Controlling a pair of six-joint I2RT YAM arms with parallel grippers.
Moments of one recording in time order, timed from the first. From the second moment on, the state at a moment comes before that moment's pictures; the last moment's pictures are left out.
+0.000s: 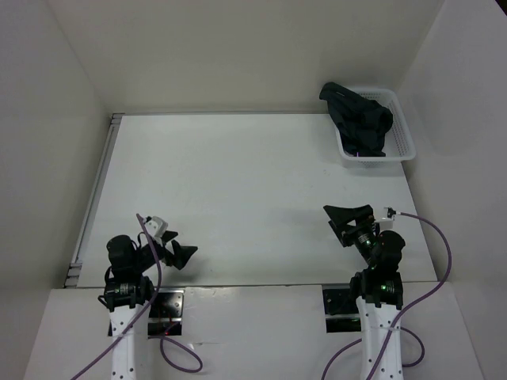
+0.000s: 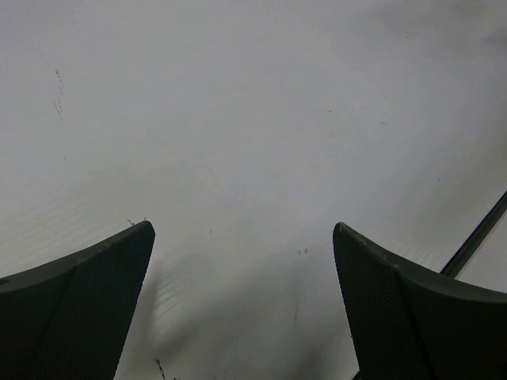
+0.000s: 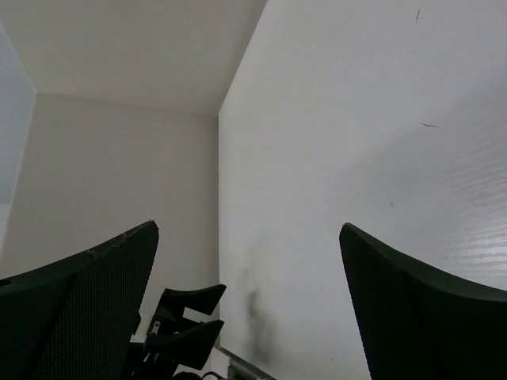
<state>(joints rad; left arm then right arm) 0.22 0.01 0.07 -0.48 0.87 0.07 -0.13 0.00 0.16 -0.33 -0.46 1.19</state>
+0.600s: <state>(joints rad) 0.20 0.02 0.08 -0.07 1.01 0.07 -0.13 0.33 0.64 -0.16 -0.28 0.95</state>
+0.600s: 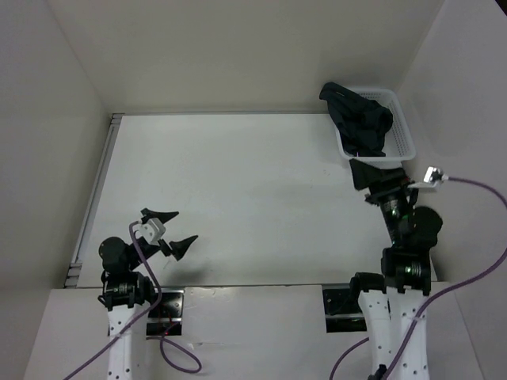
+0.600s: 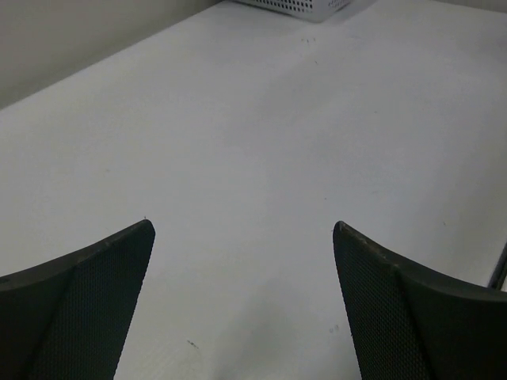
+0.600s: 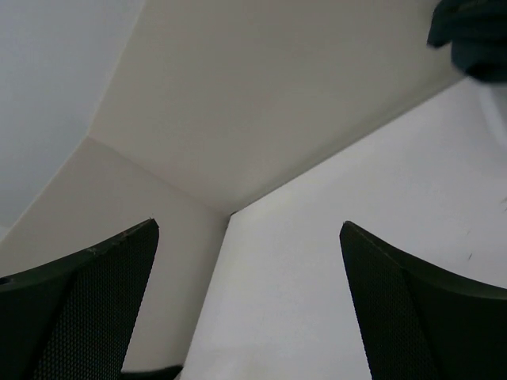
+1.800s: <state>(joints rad) 0.11 1.62 1.17 -0.58 0.57 0.07 -0.11 2.45 2.25 -0.50 0.57 0.41</state>
